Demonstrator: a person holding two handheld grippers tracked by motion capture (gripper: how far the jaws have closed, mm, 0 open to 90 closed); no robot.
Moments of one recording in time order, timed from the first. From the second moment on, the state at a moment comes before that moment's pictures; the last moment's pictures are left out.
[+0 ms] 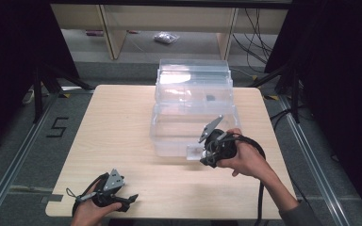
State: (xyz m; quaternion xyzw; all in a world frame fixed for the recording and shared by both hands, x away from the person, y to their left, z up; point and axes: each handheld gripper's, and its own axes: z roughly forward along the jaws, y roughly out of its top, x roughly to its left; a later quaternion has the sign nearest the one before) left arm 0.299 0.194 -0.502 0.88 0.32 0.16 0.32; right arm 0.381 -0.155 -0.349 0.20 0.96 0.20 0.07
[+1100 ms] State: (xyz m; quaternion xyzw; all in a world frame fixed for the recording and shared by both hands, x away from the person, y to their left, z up) left arm 0.298 0.192 -0.504 0.87 0.33 0.16 0.34; right arm 0.483 -0.193 -0.346 0.31 0.94 0.14 0.07
